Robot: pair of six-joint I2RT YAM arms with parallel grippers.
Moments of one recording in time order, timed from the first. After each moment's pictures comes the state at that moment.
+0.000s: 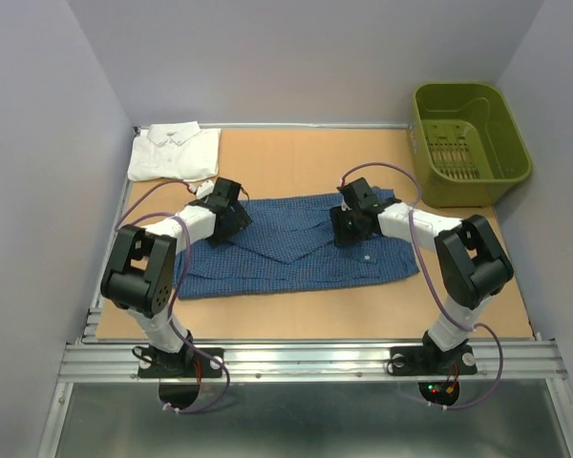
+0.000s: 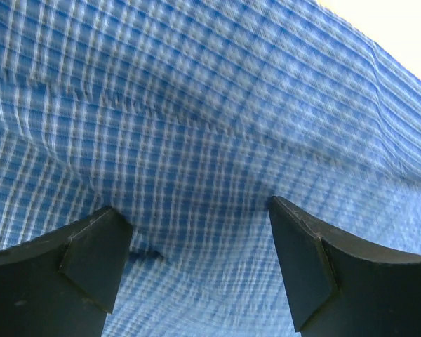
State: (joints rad) left arm -0.35 1.64 0.93 -0.35 -0.26 -0.90; right arm 0.50 1.76 1.09 -0.38 0.03 0.29
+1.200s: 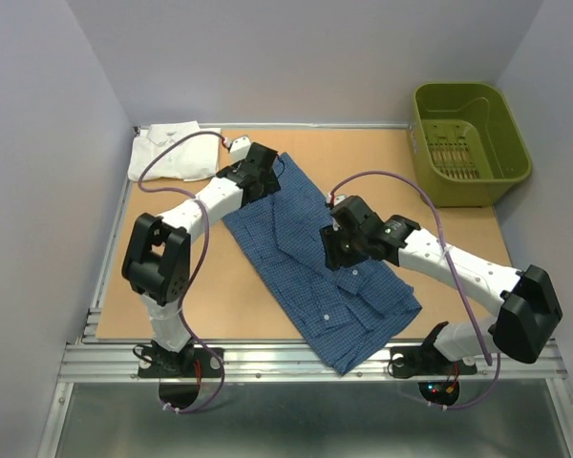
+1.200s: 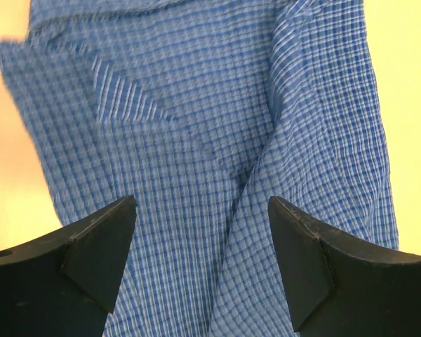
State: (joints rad) left arm -0.52 1.82 1.42 -0.49 -0.44 -0.75; right arm 0.79 1.36 1.05 -0.68 0.07 0.41
